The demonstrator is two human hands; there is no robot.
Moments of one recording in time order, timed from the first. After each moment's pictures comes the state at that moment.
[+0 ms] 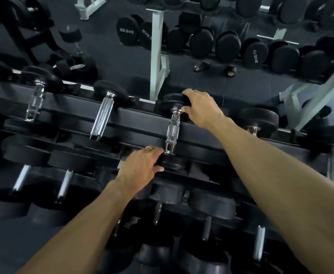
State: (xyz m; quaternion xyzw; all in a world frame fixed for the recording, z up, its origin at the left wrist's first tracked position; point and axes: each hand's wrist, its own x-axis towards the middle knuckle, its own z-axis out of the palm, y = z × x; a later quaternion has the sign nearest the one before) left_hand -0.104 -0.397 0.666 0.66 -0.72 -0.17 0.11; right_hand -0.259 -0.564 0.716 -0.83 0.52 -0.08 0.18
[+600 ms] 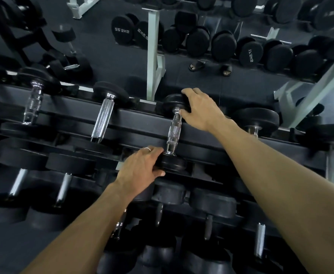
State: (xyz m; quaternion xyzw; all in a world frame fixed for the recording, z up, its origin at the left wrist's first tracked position) left_hand -0.092 -0.392 0.666 0.66 -0.72 -0.17 0.11; right_hand -0.249 -0.553 0.723 -0.84 0.51 -0.07 0.16
